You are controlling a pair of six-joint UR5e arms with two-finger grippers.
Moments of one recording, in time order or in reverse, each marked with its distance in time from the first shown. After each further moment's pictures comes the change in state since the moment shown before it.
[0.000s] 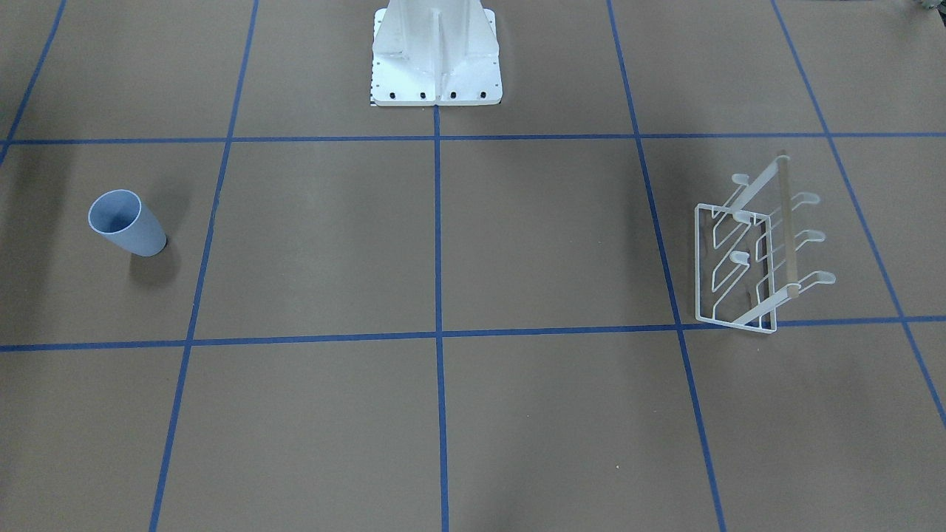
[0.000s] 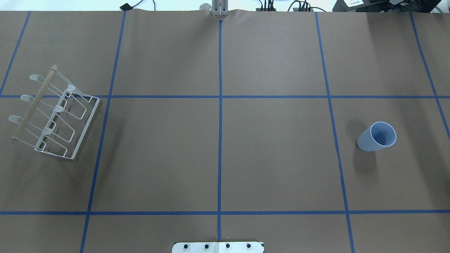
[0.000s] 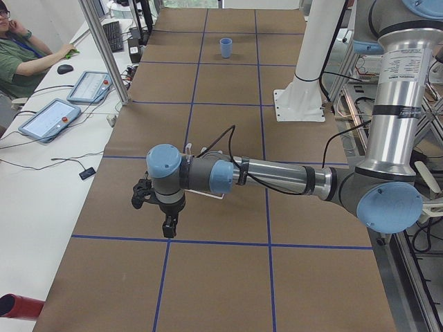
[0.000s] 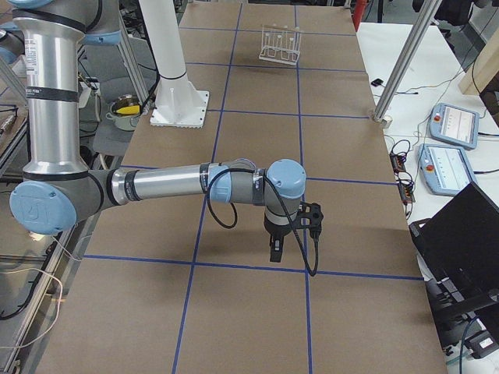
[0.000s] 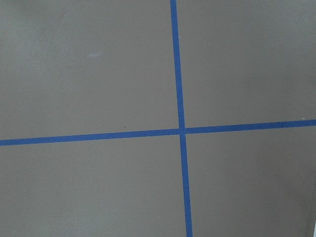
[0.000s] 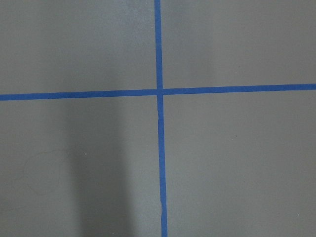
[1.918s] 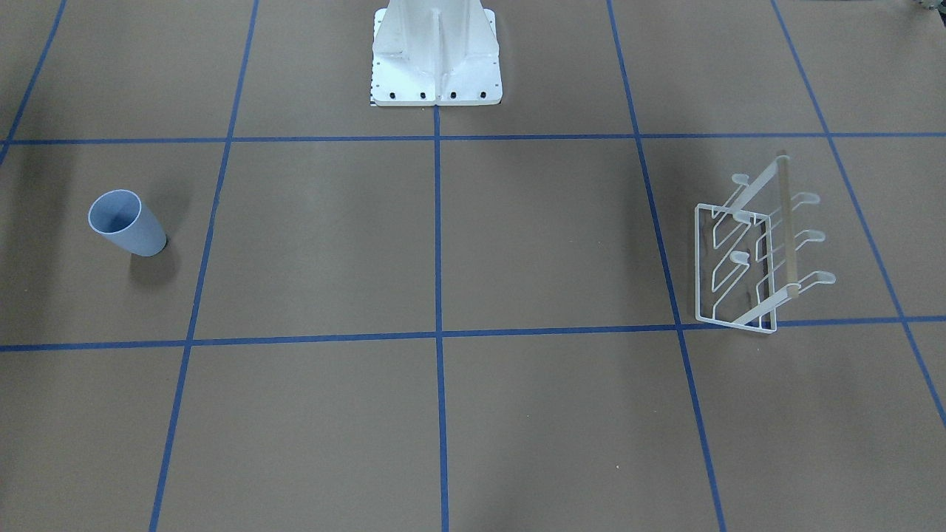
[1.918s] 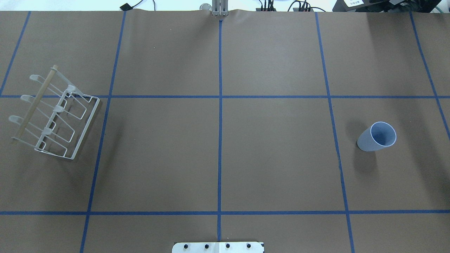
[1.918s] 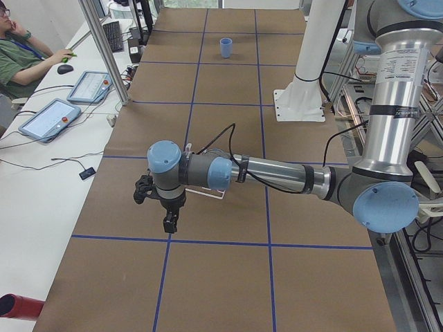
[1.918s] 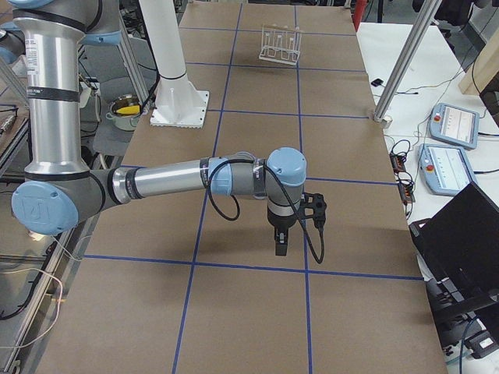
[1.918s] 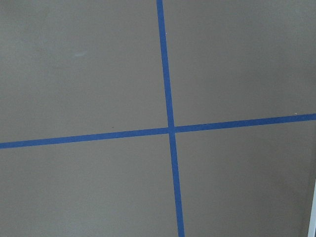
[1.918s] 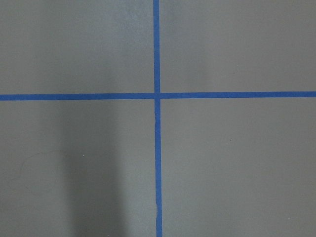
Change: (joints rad) left arm 0.044 -0.003 -0.016 -0.002 0.007 -0.009; right arm 0.000 0.020 0.041 0.011 -0.026 -0.002
